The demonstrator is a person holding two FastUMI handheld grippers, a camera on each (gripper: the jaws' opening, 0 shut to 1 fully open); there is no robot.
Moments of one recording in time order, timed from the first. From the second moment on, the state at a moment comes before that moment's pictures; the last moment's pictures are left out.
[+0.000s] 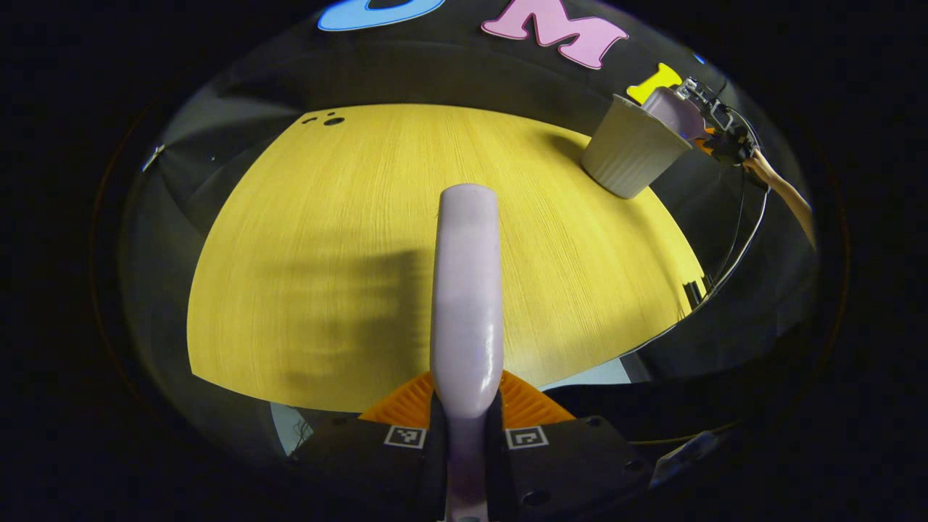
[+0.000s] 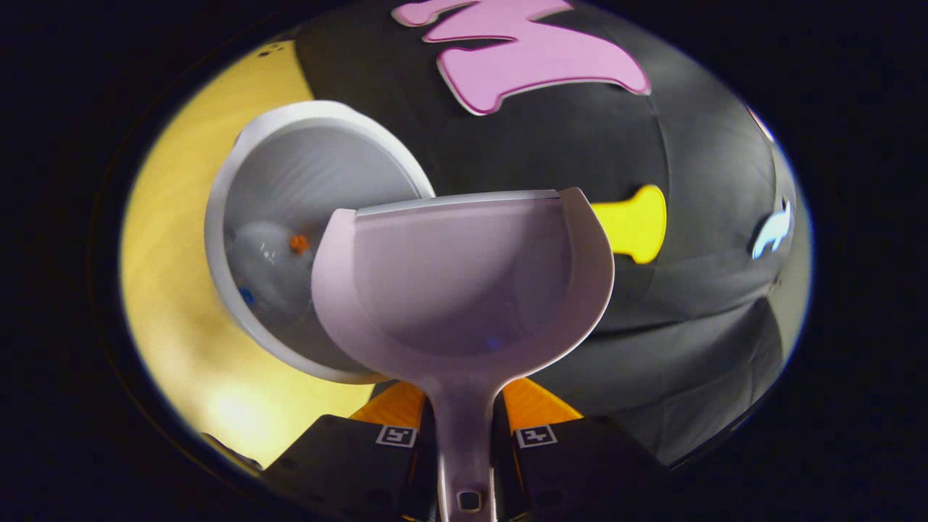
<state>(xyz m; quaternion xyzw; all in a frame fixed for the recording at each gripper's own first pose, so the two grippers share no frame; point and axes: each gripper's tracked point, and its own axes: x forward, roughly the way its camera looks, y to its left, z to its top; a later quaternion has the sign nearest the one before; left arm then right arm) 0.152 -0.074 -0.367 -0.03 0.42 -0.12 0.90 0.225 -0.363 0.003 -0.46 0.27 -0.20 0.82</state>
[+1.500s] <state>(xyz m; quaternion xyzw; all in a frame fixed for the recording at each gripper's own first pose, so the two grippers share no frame) 0.216 -0.066 -0.348 -0.01 0.35 -0.09 0.93 0.185 -0.047 -0.138 0.00 0.35 0.07 0.93</state>
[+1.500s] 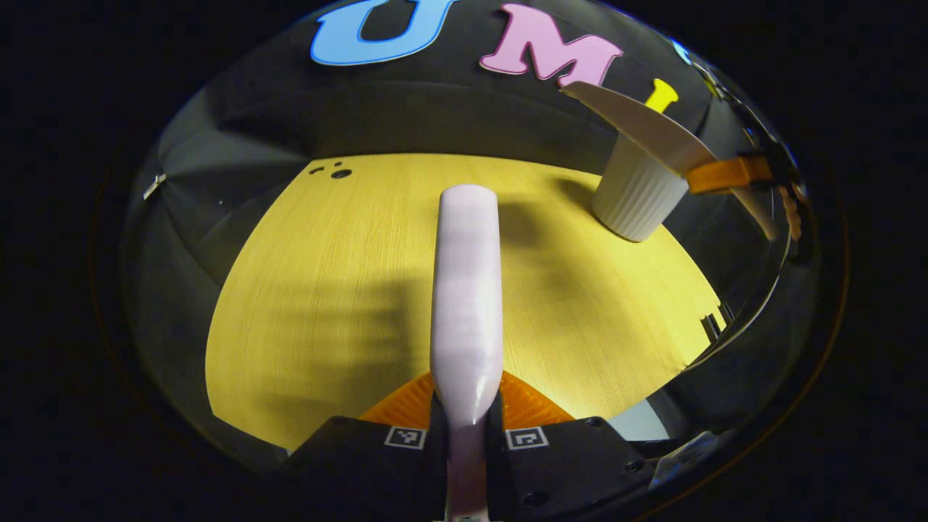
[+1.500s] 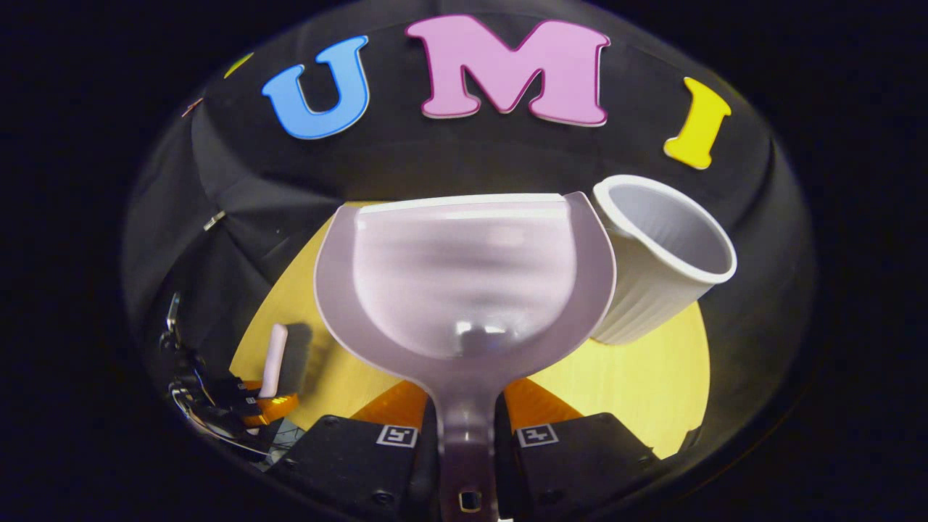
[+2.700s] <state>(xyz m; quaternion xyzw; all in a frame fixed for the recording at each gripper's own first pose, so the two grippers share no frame) 0.288 -0.069 -0.414 0.06 0.50 -0.01 0.86 0.146 -0.029 -0.271 0.03 0.49 0.02 0.87</state>
